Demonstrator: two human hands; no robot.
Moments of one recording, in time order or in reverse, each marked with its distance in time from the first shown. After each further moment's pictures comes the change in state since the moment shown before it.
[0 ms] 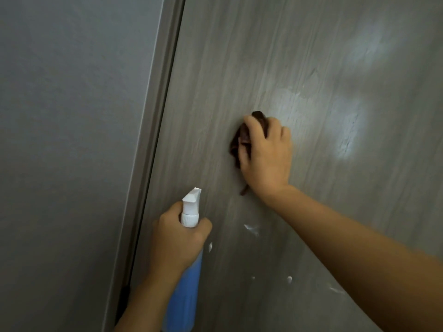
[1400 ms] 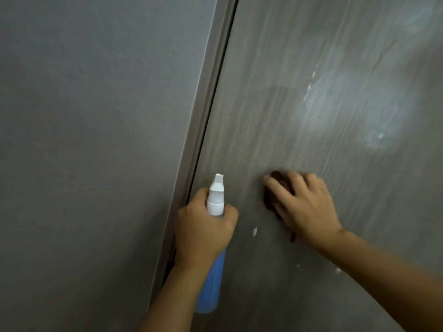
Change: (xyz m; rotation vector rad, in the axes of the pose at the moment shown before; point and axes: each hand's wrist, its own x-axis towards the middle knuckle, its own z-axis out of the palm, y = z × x) left_hand -0.002 -0.026 -0.039 0.128 0.156 0.033; right_hand -0.112 -0.008 0.007 -0.043 -0.220 -0.413
